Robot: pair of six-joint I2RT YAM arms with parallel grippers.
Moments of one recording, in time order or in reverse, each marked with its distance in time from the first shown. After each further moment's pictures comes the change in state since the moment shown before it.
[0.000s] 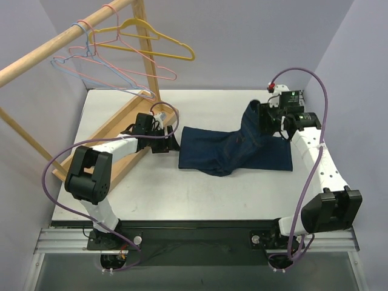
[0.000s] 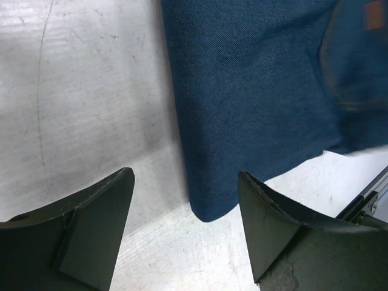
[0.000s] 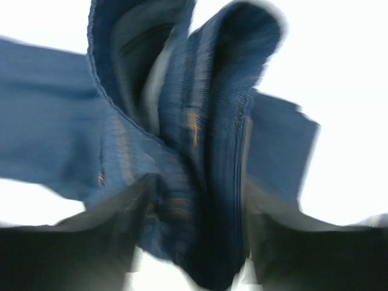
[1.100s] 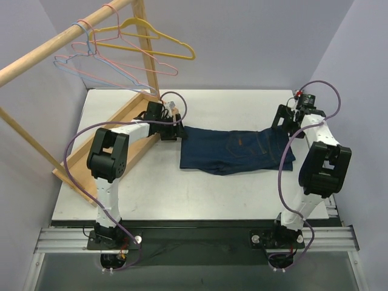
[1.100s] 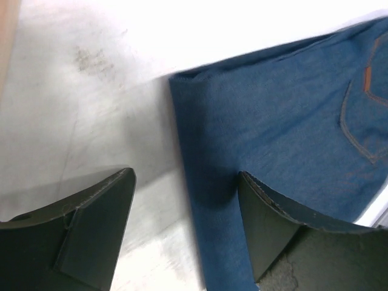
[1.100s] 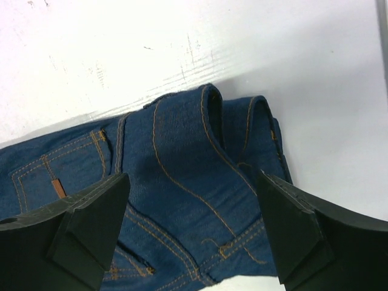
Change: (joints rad) left arm -0.011 0.325 0.343 -0.010 0.000 0.008; right arm -0.298 0.381 -0.022 0.202 -0.003 0.194
